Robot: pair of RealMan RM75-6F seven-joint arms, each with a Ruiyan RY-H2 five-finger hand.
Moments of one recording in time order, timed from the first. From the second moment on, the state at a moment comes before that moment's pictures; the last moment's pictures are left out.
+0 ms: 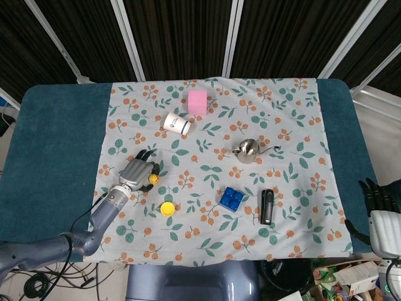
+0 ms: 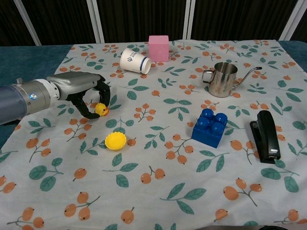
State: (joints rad) left arm -0.85 -1.67 -0.08 -1.19 1.07 0.82 0.24; right arm 0.02 -1.14 0.10 -1.63 -1.47 1.55 -0.10
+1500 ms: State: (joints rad) left arm -0.80 -1.51 0.00 -1.58 1.32 0.84 0.24; right arm 0.02 -1.14 0.10 -1.63 -1.47 1.55 -0.10
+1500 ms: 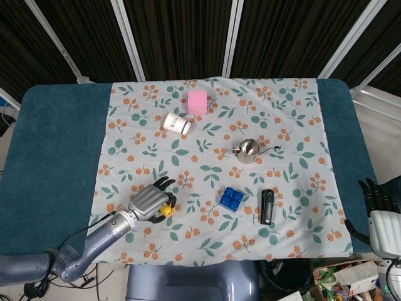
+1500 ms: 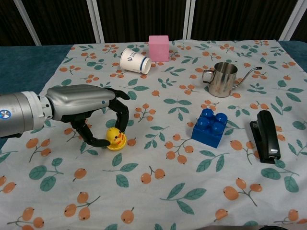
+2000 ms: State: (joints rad) left arm -0.80 -1.55 -0.01 -1.51 1.33 0.84 0.25; right arm 0.02 -1.14 0.10 -1.63 -1.46 1.55 -0.10
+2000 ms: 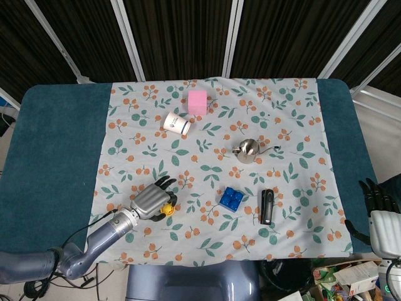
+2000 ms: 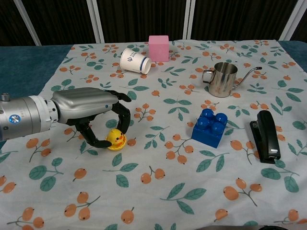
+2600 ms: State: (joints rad) left arm -0.80 -1.54 -0.01 -1.52 1.37 0.86 0.23; right arm 0.02 -1.14 0.10 -1.63 -1.46 1.55 -0.09
